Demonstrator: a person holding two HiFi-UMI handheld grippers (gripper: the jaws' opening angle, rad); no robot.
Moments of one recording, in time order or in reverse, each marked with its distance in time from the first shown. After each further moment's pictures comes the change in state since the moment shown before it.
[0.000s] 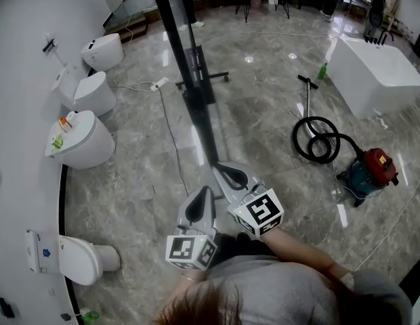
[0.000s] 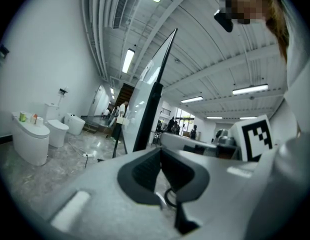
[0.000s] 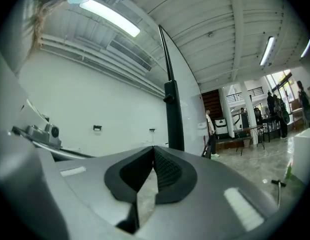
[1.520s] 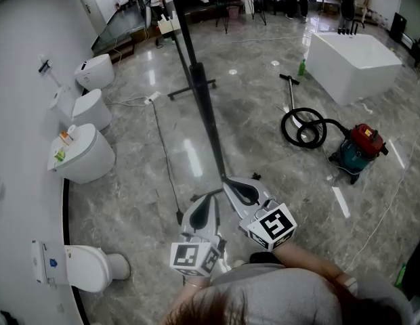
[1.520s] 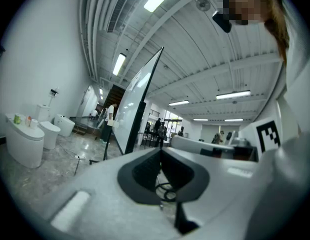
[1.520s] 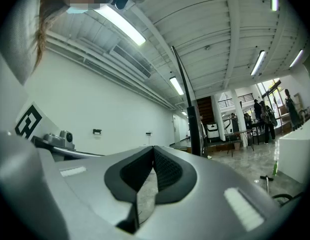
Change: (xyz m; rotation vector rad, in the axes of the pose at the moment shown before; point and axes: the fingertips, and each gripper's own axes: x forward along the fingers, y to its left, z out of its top) left arm -0.145 -0.049 0.003 0.018 -0.012 -0.138; right arm -0.113 0.135 0.022 0.005 -0.042 -0.098
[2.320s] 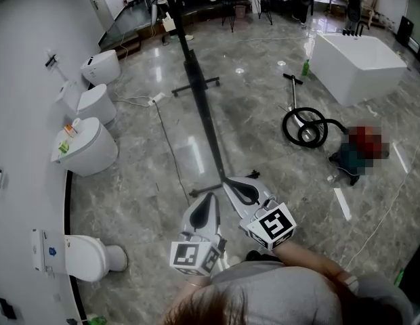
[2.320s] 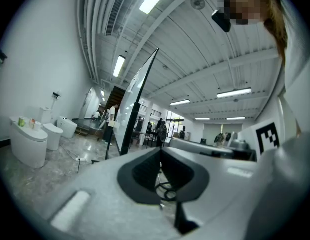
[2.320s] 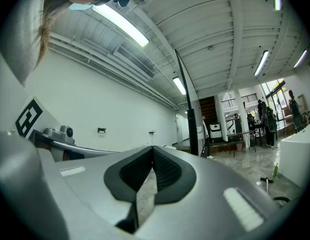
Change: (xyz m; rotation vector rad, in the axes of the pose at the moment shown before) left arm -0.011 -0.037 -0.002 0.020 -0.007 0.035; right arm -0.036 0.002 0.003 -0.020 0.009 0.040
